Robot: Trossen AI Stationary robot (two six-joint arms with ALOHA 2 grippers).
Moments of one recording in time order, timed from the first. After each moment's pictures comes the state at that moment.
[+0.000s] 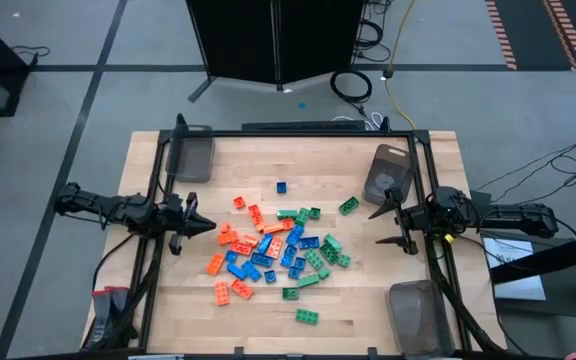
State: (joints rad) left arm -0.27 0.01 0.04 -0.08 -0.13 -0.33; right arm -0.06 0.13 0.01 0.15 -0.39 -0.32
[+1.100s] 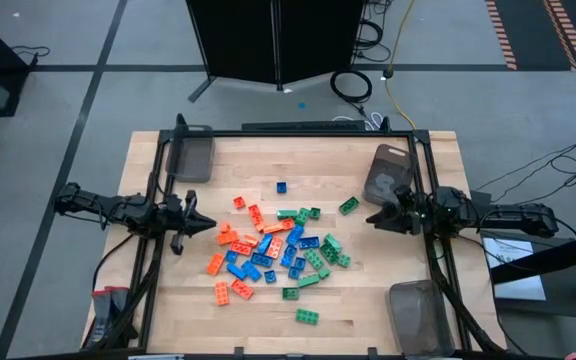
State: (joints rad) left arm -0.28 0.01 0.04 -0.06 -0.21 -0.20; right arm -0.06 0.13 0.01 0.16 -0.25 1.11
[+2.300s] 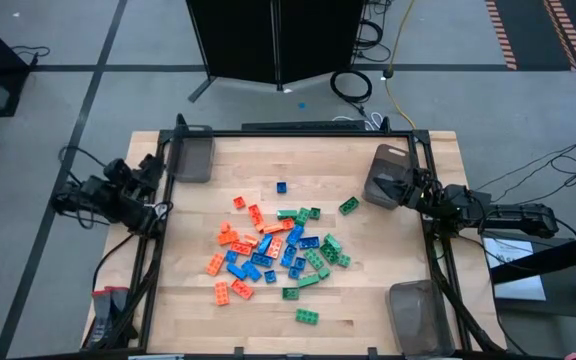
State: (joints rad) left arm -0.27 0.06 0.22 0.62 -0.54 -0.13; right arm -0.07 0.13 0.01 0.35 0.31 1.00
